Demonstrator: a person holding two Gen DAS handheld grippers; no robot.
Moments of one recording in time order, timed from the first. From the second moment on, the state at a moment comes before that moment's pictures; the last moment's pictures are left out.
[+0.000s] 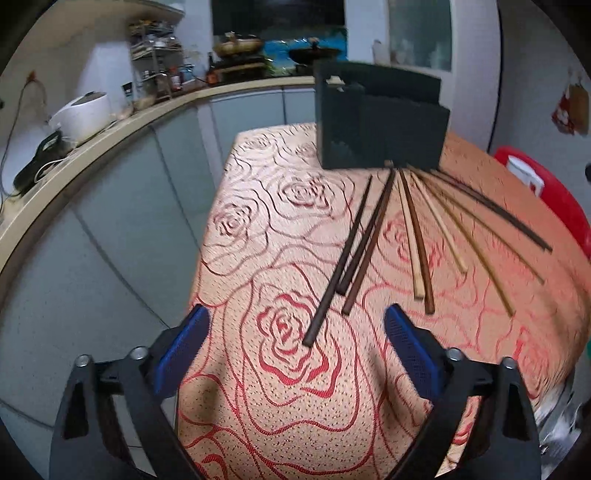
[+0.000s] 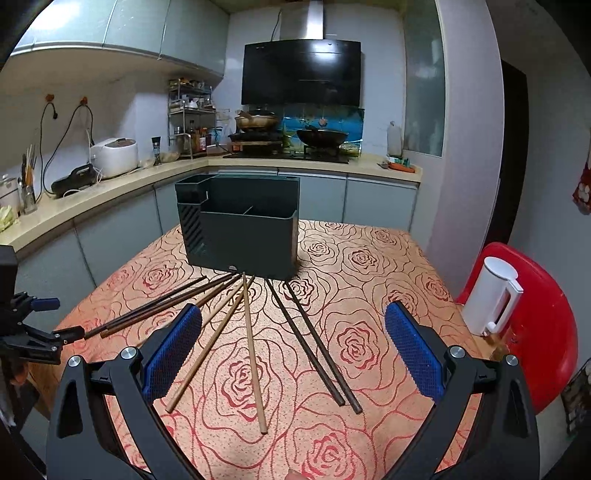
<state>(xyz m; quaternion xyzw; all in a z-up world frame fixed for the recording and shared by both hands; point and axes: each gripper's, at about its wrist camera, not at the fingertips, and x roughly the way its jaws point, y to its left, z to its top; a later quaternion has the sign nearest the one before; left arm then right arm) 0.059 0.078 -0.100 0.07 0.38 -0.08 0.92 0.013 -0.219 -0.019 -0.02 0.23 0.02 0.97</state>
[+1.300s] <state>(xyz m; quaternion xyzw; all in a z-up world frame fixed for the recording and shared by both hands) 0.072 0.086 -0.123 0.05 0.41 -0.10 0.90 0.040 -0.307 -0.114 -0.05 0.35 0.03 0.93</state>
